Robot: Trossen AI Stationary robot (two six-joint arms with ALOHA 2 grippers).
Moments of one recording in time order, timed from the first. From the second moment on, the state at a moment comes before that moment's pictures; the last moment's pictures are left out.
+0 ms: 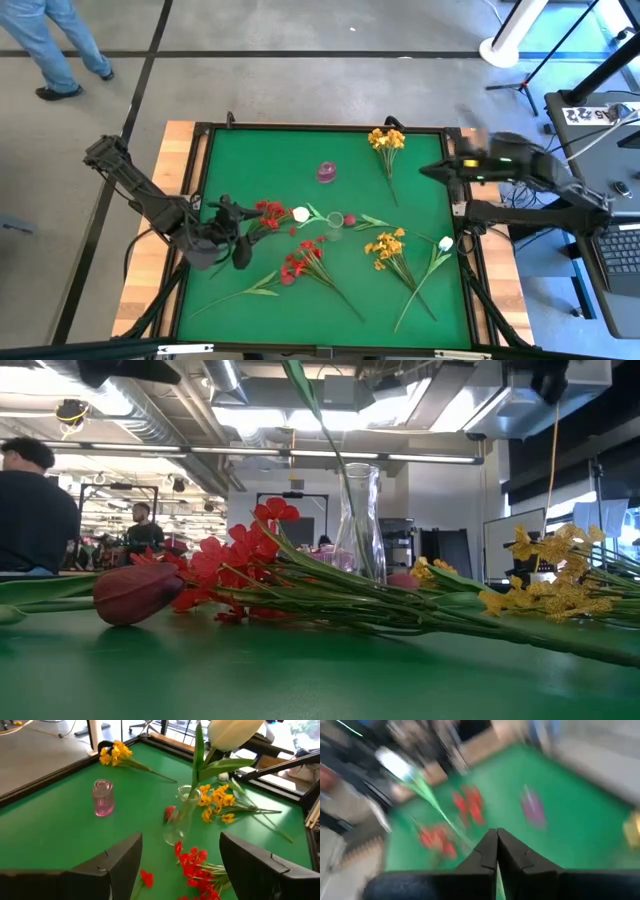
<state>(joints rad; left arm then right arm) -0.68 1.09 0.87 -0.56 -0.97 -0.89 -0.29 0.66 1.00 -0.84 -0.13 0.36</state>
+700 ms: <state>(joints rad) -0.62 1.10 0.83 -0.62 -0.97 -0.94 0.58 0.98 1.02 -1.22 0.40 1.32</state>
